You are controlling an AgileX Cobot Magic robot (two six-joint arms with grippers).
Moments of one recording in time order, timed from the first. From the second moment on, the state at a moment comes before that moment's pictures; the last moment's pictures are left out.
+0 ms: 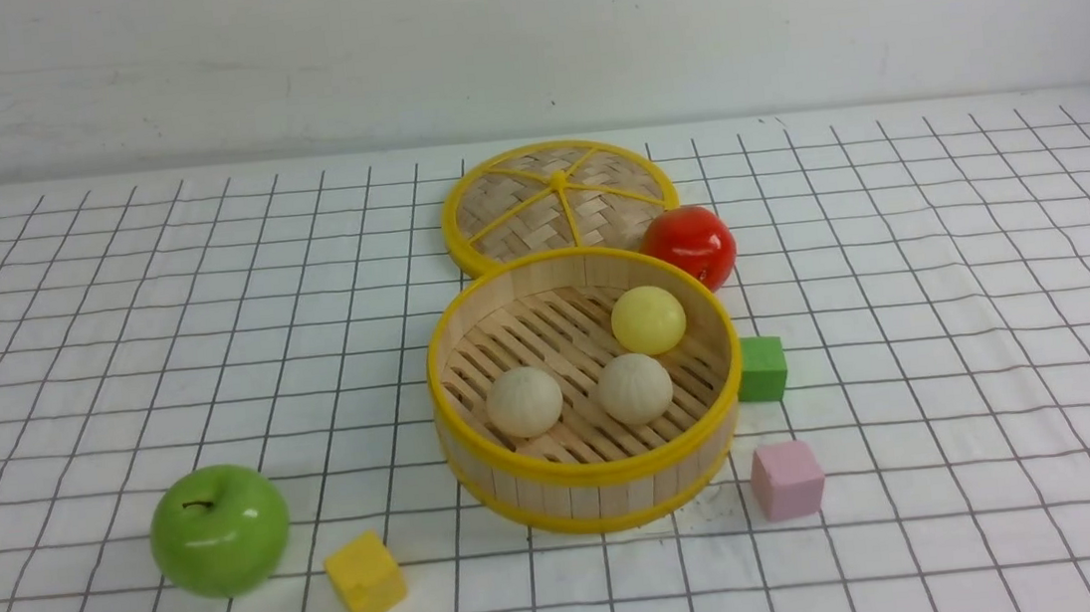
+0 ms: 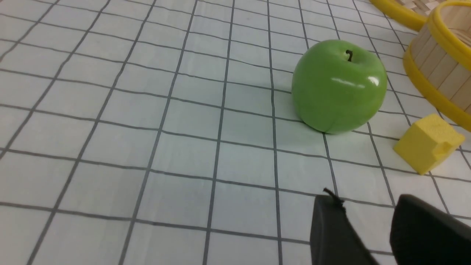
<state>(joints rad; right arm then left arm) 0.32 0.81 -1.21 -0.05 1.27 0.20 -0.08 -0.01 0.03 0.06 0.39 -0.29</state>
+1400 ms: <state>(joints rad) -0.04 -0.01 0.02 -0.12 0.39 0.16 -0.08 -0.01 0.03 0.06 0.39 -0.29</state>
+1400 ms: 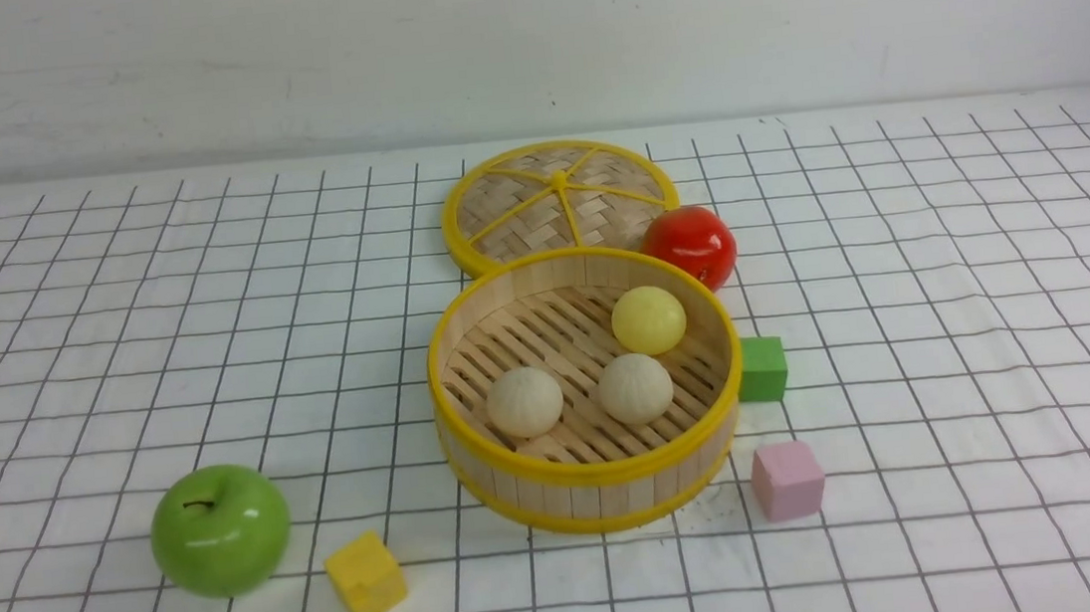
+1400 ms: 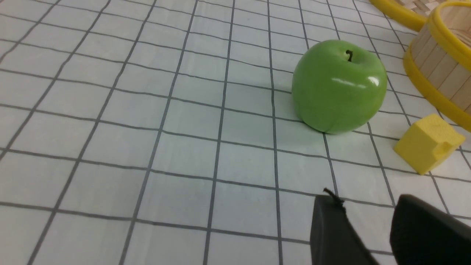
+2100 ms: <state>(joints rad) -0.04 -0.01 0.02 -0.12 0.39 0.16 -0.08 -0.01 0.03 0.06 0.39 -0.29</state>
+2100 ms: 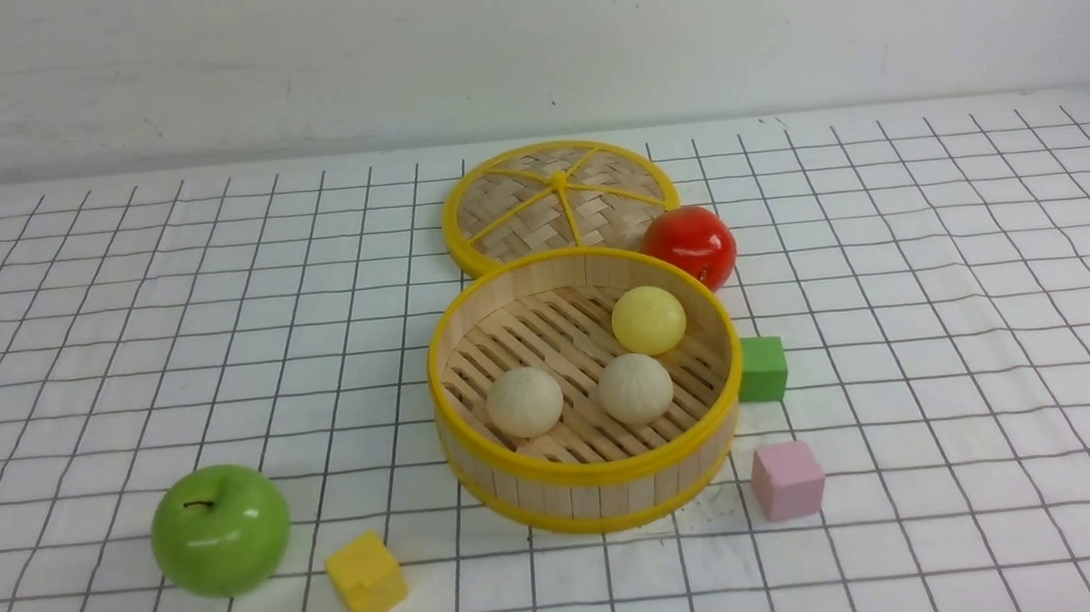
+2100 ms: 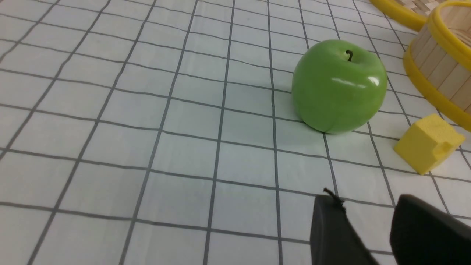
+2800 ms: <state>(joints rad) -0.04 -0.01 0.02 -0.12 0.39 0.16 -0.08 -0.01 0.03 0.06 0.38 -0.29</state>
